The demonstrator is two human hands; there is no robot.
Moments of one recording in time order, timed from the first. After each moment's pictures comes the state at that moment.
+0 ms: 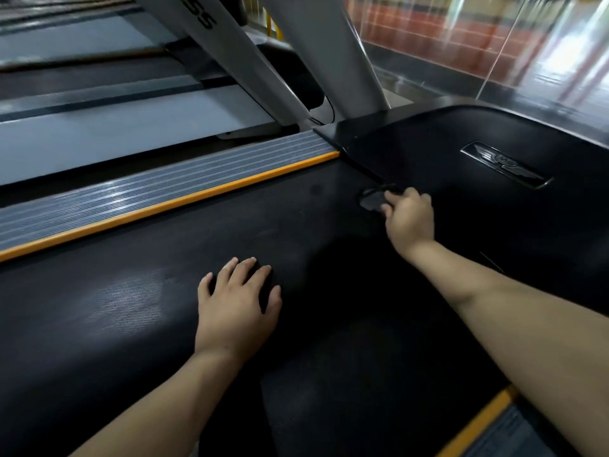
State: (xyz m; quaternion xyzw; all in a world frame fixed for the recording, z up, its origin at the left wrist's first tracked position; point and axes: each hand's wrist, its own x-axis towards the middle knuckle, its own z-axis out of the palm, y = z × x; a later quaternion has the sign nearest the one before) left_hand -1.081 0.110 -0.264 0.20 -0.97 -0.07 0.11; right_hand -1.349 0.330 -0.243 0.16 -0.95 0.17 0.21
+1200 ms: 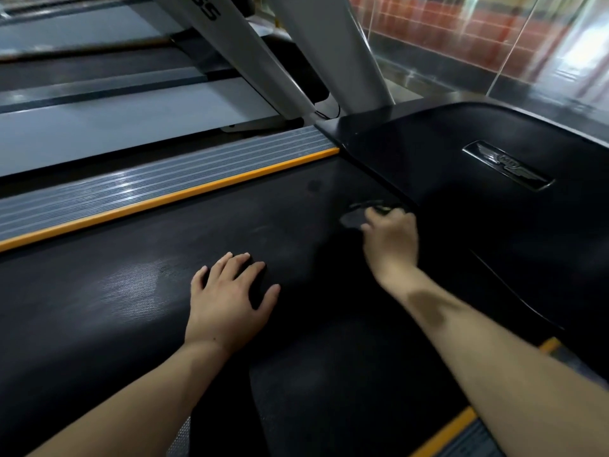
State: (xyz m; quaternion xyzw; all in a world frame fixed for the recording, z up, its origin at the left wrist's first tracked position) left_hand -1.082 0.110 -0.262 0.20 -0.97 -0.08 0.12; right_hand -1.292 0.313 -0.242 0.16 -0.96 0.11 0.18
